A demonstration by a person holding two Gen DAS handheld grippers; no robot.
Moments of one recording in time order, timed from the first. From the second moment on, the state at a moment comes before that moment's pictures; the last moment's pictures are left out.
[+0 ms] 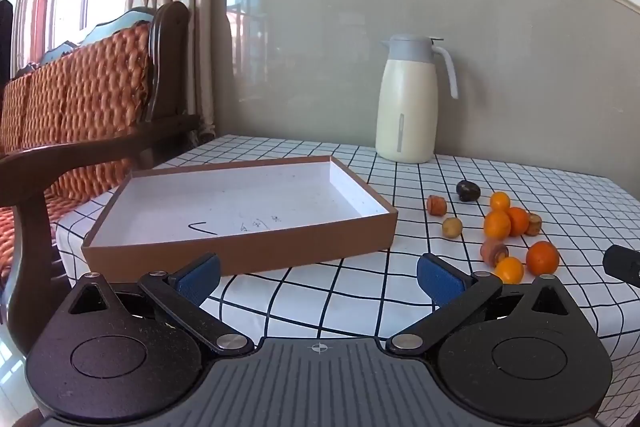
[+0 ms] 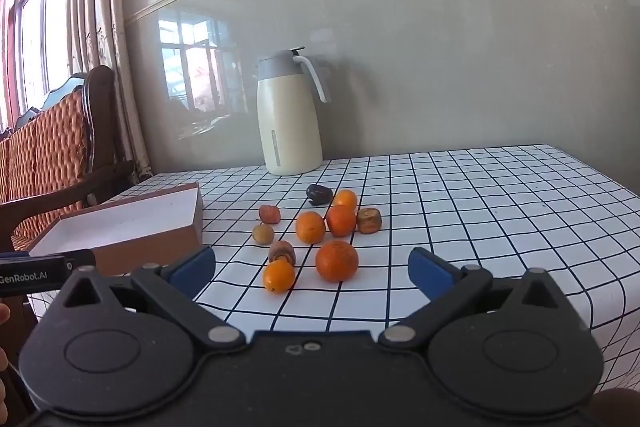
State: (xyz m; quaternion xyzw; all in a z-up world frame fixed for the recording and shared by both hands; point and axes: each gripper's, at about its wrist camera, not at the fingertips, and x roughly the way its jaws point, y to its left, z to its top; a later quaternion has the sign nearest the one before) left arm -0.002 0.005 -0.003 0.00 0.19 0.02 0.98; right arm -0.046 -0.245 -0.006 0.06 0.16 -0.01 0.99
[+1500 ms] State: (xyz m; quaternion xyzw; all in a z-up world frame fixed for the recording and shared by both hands) left arm -0.005 0.004 -0.003 0.00 0.19 0.02 0.98; right arm -0.045 -0.245 -0.008 0.06 0.16 -0.01 0.99
